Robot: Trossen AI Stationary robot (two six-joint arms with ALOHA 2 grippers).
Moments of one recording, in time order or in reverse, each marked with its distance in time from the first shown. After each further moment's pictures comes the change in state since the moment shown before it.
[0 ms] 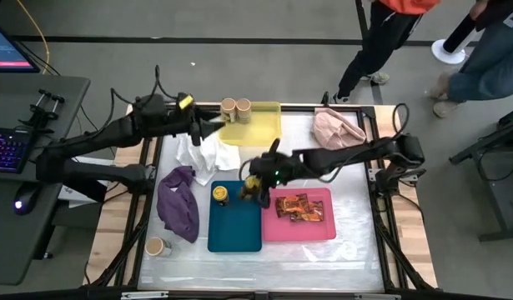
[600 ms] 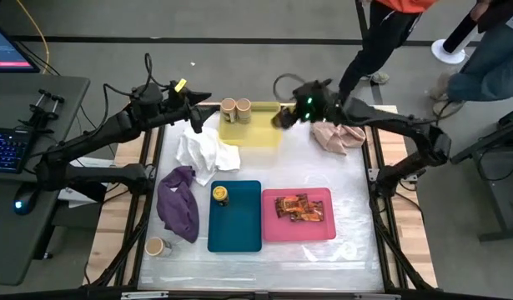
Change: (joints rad) left arm 0.186 -0.002 0.000 0.000 -0.032 0.285; right arm -0.510 -0.276 -0.095 -0.189 0.135 0.166
